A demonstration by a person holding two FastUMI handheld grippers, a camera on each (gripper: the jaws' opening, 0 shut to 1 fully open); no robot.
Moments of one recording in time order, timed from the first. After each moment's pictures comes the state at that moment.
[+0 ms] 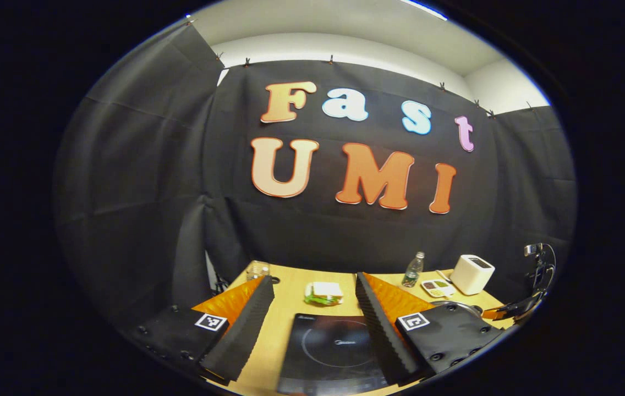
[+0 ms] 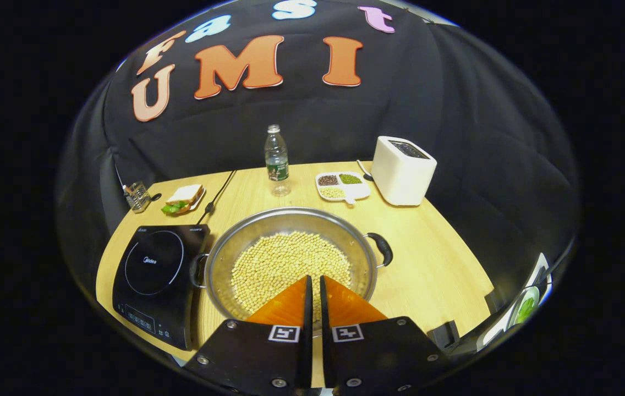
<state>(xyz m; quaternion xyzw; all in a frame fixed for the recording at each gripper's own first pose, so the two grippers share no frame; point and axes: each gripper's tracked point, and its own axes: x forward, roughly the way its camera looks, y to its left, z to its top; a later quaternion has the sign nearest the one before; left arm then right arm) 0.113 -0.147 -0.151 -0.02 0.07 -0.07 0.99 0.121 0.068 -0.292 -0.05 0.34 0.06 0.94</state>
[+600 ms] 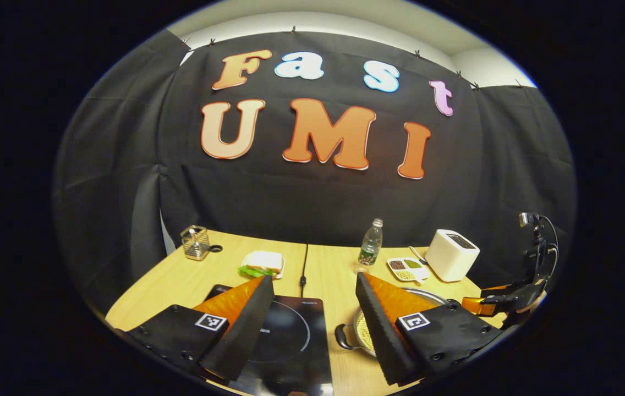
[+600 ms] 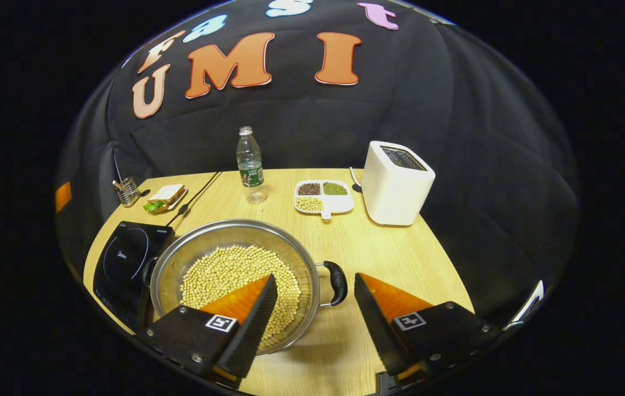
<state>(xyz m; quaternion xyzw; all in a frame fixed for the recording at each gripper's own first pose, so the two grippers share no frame) 0.136 -0.322 -0.260 -0.01 0.16 -0.11 0.98 0.195 0.005 -0.317 -0.07 0.33 0.10 0.94</state>
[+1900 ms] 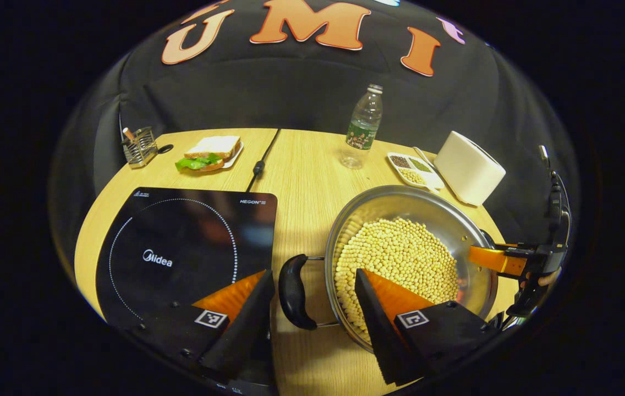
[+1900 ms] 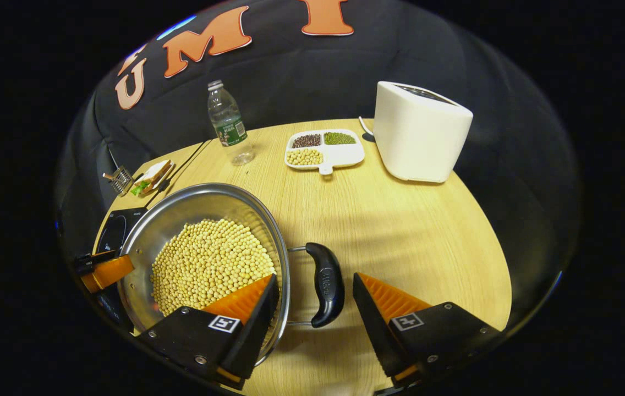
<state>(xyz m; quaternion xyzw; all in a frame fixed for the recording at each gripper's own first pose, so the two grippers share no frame) 0.139 -0.387 -0.464 0.01 0.41 -0.13 0.90 0.220 -0.001 -0.413 -0.03 0.45 0.13 0.89</state>
